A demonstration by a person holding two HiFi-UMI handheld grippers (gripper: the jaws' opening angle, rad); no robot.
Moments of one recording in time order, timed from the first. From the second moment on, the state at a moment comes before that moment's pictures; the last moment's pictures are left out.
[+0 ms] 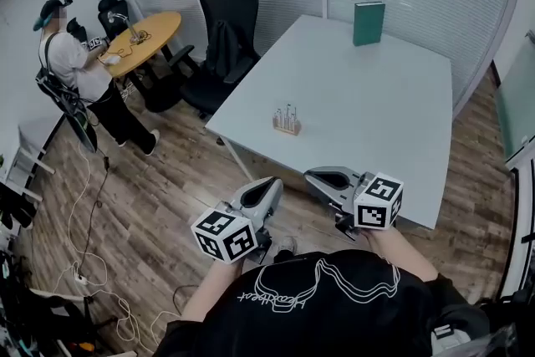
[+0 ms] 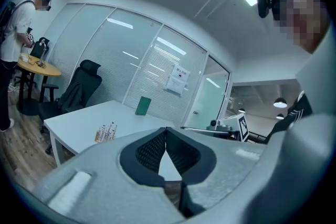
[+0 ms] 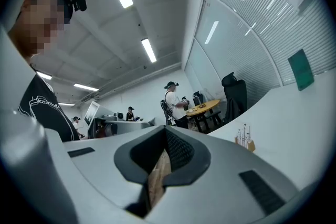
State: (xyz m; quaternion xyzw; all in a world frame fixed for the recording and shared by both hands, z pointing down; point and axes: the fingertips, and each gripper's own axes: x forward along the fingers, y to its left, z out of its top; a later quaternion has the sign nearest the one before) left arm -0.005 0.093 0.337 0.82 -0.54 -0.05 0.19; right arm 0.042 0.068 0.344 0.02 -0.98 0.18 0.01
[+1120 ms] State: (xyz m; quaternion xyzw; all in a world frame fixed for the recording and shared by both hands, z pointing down) left arm -0.142 -0.089 0.414 0.89 -0.42 0.04 0.20; right arm -0.055 -0.102 0.407 0.20 -0.96 0.18 0.03
